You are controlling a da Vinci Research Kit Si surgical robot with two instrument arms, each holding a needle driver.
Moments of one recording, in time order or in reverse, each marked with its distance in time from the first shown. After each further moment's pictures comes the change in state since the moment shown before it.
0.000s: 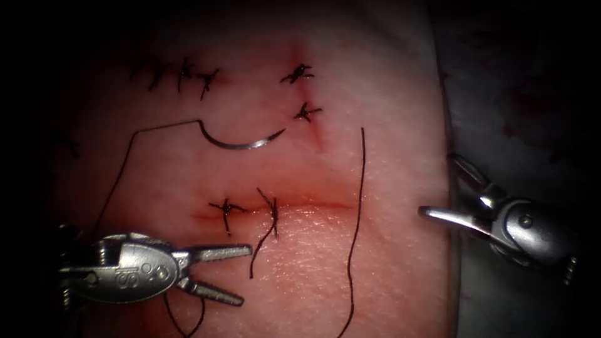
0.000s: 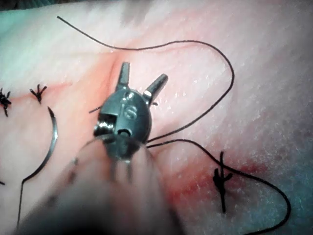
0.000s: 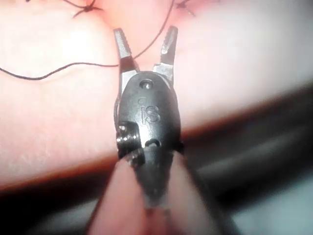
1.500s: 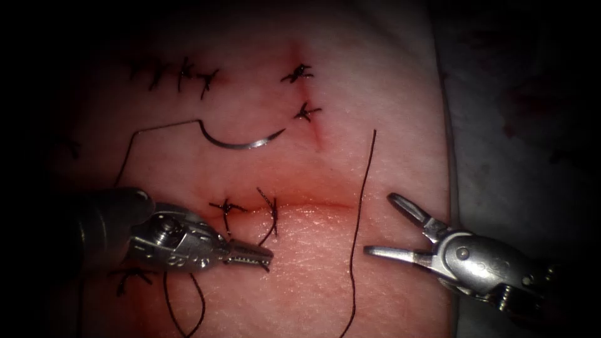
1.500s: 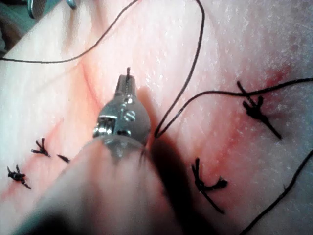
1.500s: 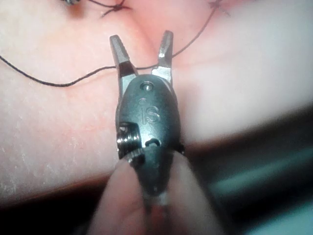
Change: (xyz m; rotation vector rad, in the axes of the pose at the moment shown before) right arm -0.004 -0.004 0.003 0.067 -0.018 -0.032; left arm -0.006 -0.001 0.004 -0.046 -0.175 0.517
